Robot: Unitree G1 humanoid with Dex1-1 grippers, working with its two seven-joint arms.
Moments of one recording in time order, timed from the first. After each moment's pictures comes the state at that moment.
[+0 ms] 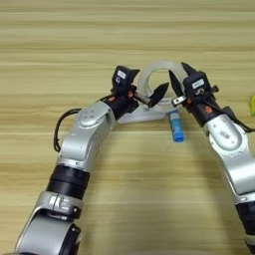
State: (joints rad) left arm -0.43 0.06 -0.10 0.20 -0.24 0.22 -0.49; right arm -0.22 -0.12 0.19 -0.18 -0.13 0.07 0.15
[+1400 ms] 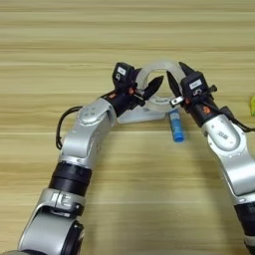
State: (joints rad) left arm -0.44 0.05 -0.08 0.21 -0.24 0.22 -0.49; right arm -0.22 -0.11 0.20 -0.19 -0.15 0.08 0.16
